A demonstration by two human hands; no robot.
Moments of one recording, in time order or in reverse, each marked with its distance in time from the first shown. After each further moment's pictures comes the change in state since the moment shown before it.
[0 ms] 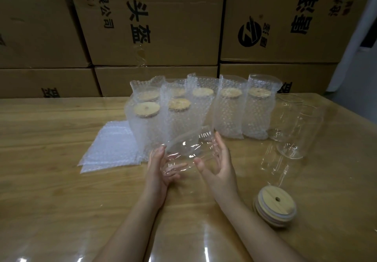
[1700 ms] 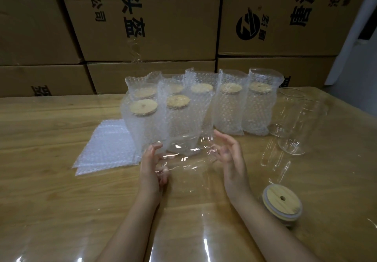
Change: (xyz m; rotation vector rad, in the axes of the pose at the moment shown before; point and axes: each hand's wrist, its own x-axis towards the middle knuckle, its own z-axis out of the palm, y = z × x) left_hand 0.010 0.001 -0.010 0.110 0.104 0.124; right_hand 0.009 -0.008 -0.016 0.165 -0.018 0.051
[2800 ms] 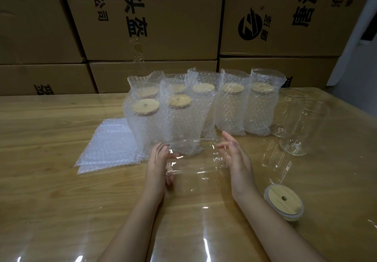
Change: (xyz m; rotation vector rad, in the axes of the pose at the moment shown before) left_hand -0.002 -0.002 0.004 0.206 -0.073 0.077; right_hand 0.007 0.004 -0.007 -0.005 0.090 0.104
